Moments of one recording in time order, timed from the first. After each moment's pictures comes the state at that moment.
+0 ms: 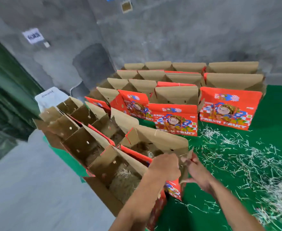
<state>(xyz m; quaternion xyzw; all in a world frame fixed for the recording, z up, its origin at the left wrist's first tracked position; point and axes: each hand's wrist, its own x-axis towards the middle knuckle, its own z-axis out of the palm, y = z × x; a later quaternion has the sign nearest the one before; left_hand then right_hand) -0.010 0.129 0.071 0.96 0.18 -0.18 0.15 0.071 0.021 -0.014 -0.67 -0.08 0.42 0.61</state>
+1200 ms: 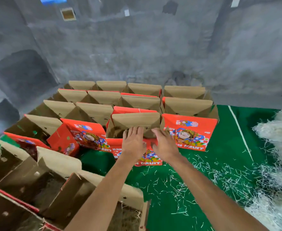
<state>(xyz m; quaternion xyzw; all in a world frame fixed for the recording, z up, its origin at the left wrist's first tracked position) 0.239 0.276 0.034 0.99 0.11 0.09 0.07 0.289 0.128 0.027 -0.92 -0.27 0.00 0.29</state>
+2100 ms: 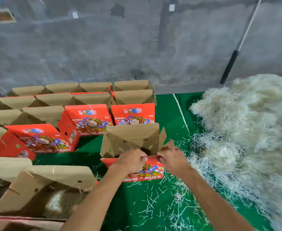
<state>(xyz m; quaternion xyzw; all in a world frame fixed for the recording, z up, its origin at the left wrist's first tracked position) 0.149 0.059 0.042 0.97 -0.10 -0.16 0.16 0.165 -0.147 0.013 -0.96 -0.22 0.06 0.14</state>
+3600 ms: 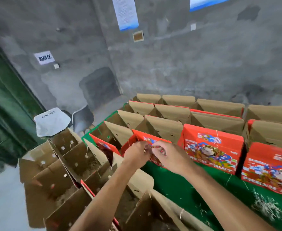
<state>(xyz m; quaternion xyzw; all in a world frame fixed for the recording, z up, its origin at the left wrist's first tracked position) 0.137 0.520 0.085 0.95 0.26 0.13 0.13 0.224 0.355 0.096 -0.79 -0.46 0.10 0.38</state>
